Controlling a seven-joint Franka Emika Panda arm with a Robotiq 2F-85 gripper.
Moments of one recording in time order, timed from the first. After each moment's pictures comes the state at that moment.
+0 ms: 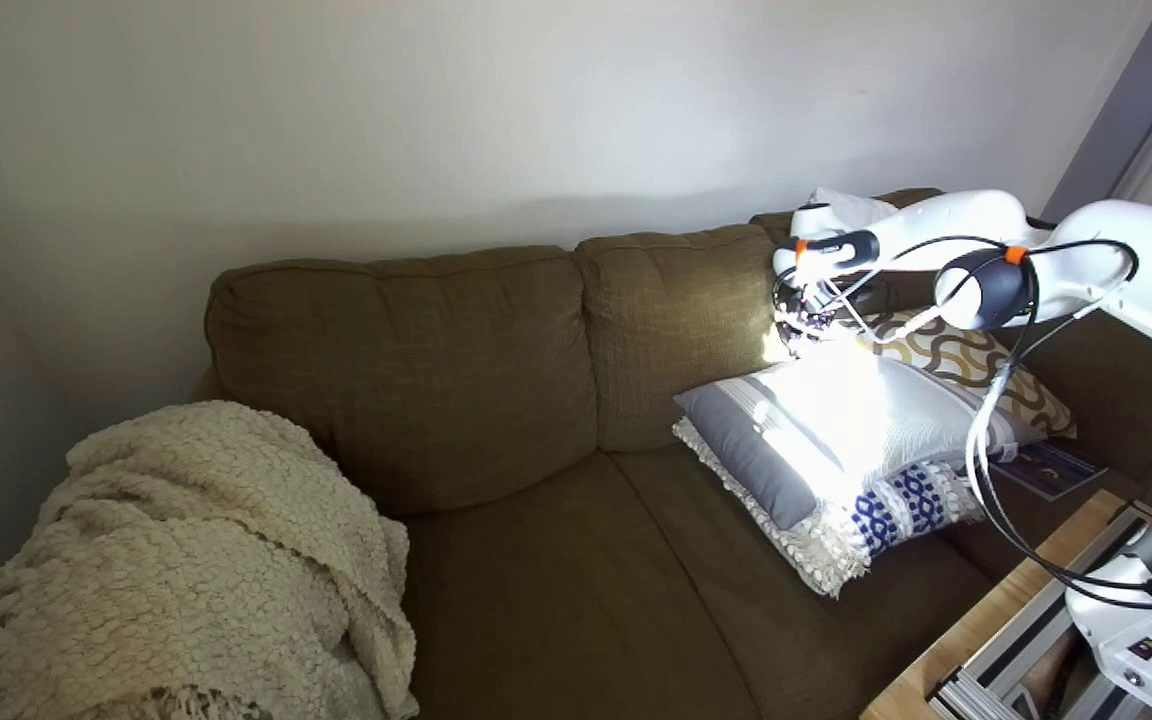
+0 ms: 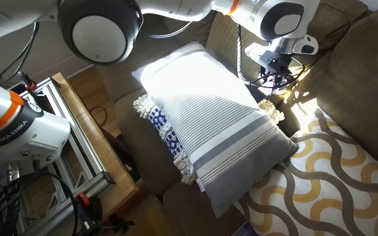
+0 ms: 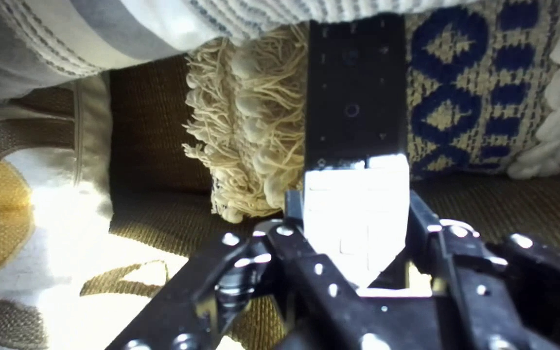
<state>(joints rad) -0.32 1.48 -0.14 -0.60 -0.06 1.95 -0.09</state>
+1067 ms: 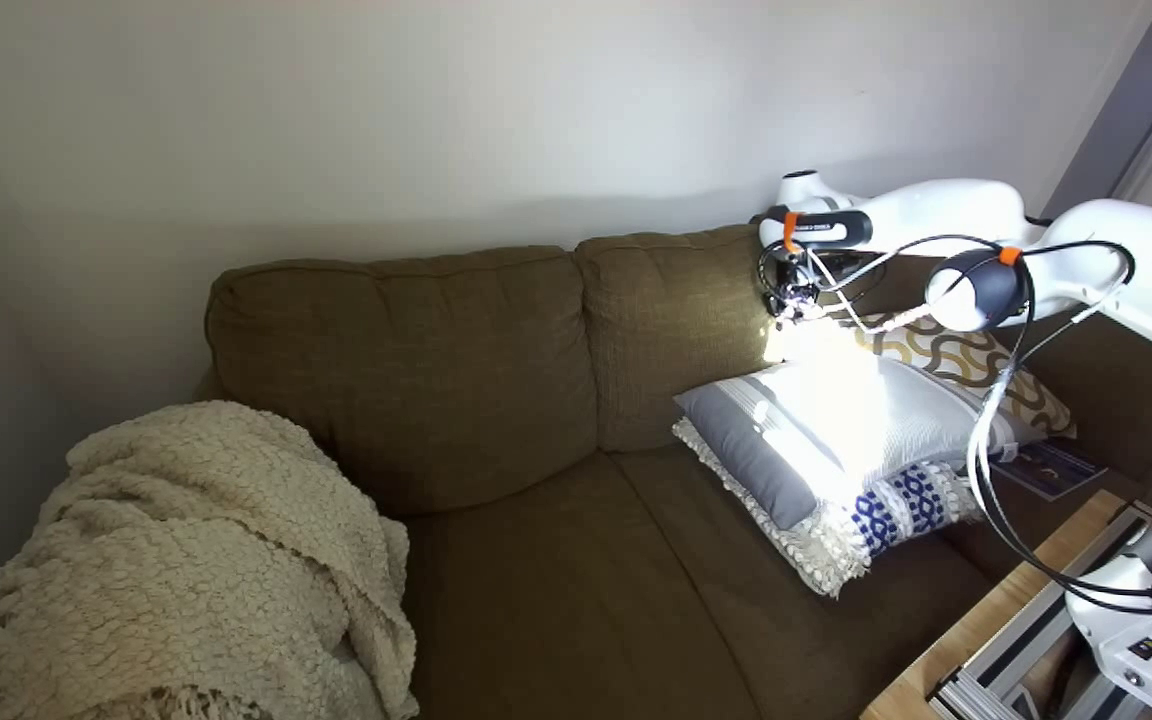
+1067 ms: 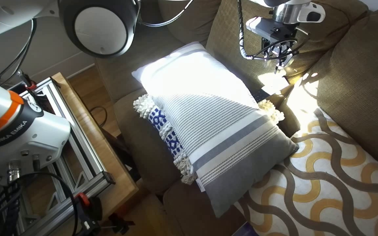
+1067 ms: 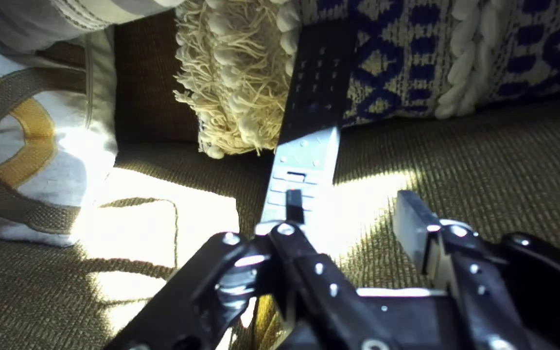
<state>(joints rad) -0.27 1.48 -0.14 -0.45 -0.07 1.83 -0.04</state>
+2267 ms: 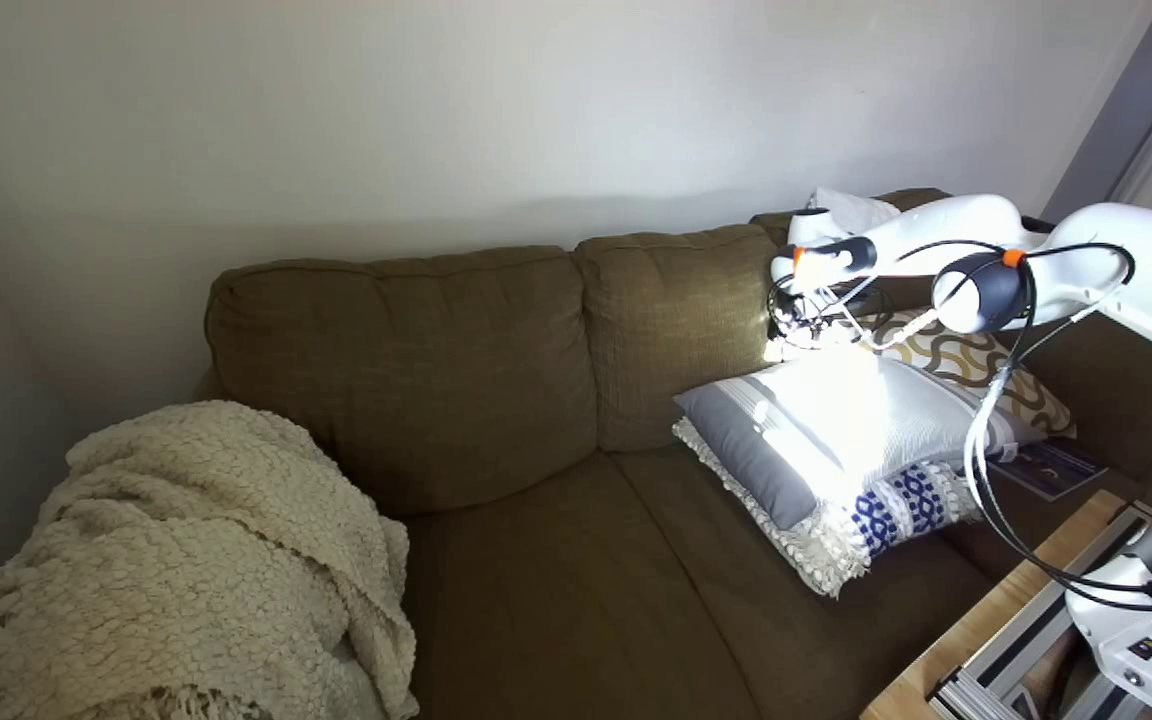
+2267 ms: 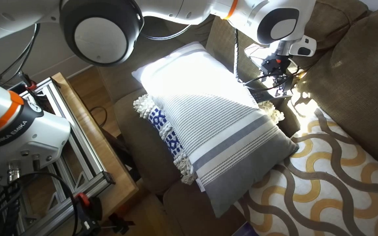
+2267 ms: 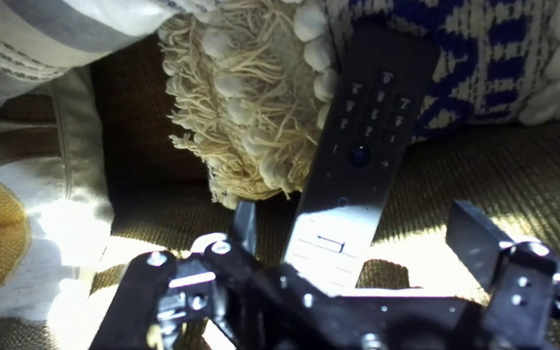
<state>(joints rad) -0.31 1.49 -0.14 -0.62 -0.07 2.05 0.07</state>
